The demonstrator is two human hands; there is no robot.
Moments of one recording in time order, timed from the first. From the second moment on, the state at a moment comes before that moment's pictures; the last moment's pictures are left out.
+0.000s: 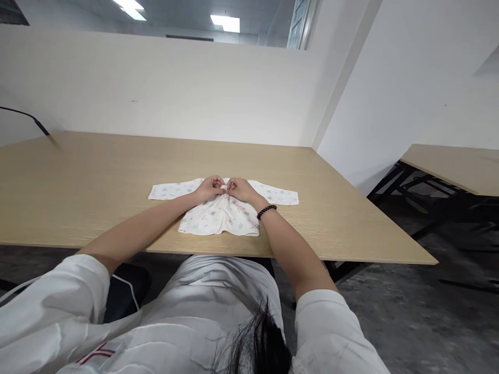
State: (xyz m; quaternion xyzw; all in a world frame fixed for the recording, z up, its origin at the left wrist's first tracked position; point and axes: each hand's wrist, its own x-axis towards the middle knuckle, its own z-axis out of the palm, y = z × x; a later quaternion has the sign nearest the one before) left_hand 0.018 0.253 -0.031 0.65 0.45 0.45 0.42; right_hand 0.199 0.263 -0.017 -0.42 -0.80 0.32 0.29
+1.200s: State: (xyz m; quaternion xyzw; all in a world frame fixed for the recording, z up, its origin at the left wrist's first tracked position) left_hand -0.006 0.243 -0.001 0.80 0.42 0.20 0.38; right_hand 0.205 0.236 0.019 -0.47 -0.80 0.34 0.14
